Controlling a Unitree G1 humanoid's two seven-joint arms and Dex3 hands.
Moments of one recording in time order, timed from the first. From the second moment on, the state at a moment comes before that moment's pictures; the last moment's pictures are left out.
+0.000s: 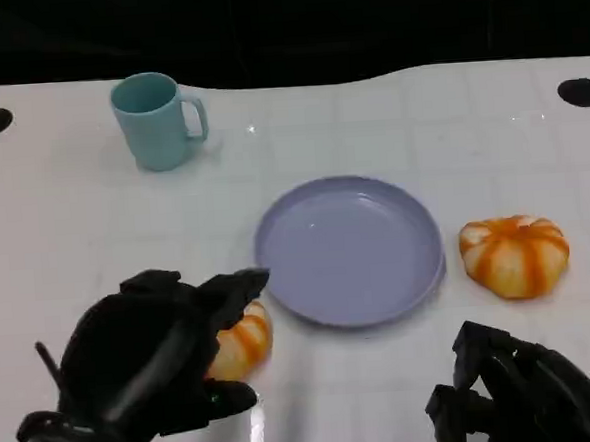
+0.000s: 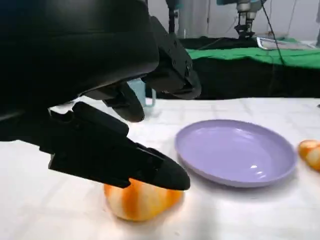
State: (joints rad) left arm 0.14 0.30 -0.27 -0.55 1.06 0.11 -0.26; right arm 0.16 -0.04 0.00 0.01 0.52 0.20 0.65
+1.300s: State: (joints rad) left arm -0.02 0.19 -0.40 -0.26 1.33 0.25 -0.29; right arm 0.16 -0.04 0.01 -0.02 0.52 0.20 0.64
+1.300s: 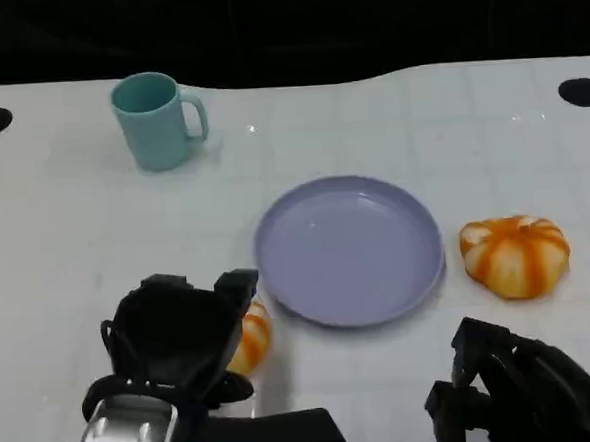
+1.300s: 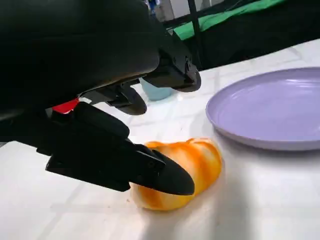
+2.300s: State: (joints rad) left arm -0.15 0.21 -0.45 0.12 1.20 0.24 -0.05; right arm 0.16 -0.04 0.01 -0.02 0.52 0.21 0.64
